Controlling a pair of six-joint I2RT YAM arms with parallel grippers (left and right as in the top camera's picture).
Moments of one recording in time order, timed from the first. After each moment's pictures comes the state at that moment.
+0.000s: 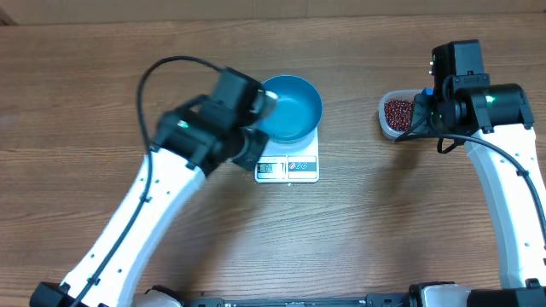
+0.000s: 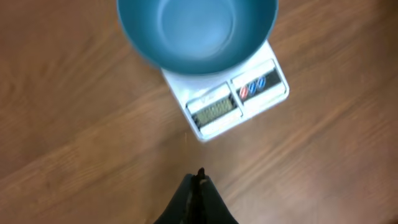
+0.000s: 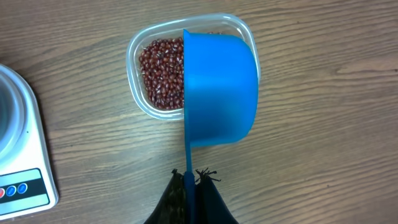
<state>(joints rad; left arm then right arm) -0.48 1.49 1.50 -1.15 0.04 0.01 0.08 1.50 1.52 -1.20 0.22 0.22</state>
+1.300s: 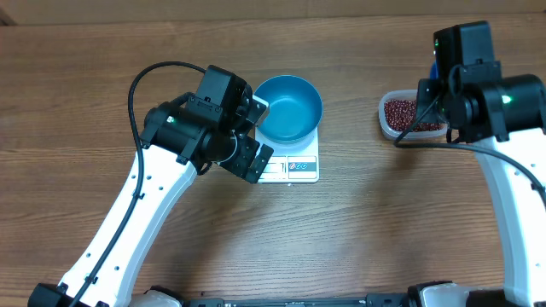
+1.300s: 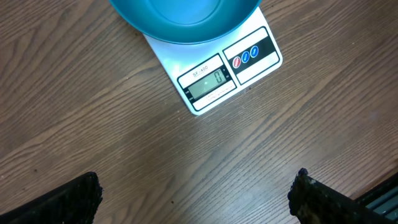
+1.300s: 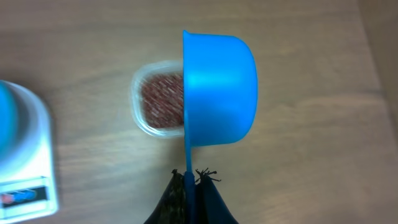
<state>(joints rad) -0.43 1.49 1.50 -1.22 0.11 0.08 0.16 1.51 1.75 -1.34 0.36 0.20</state>
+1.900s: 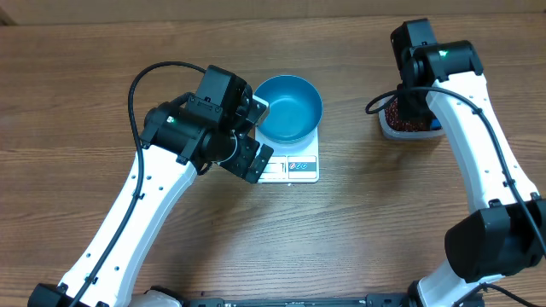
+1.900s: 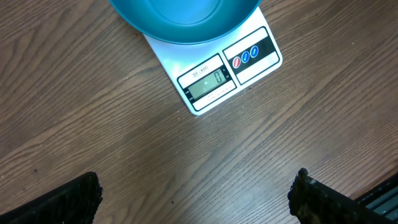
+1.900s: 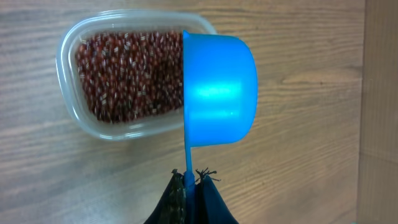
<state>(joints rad) -0.43 1.49 1.50 -1.22 0.11 0.08 0.16 1.81 1.75 -1.34 0.50 0.20</state>
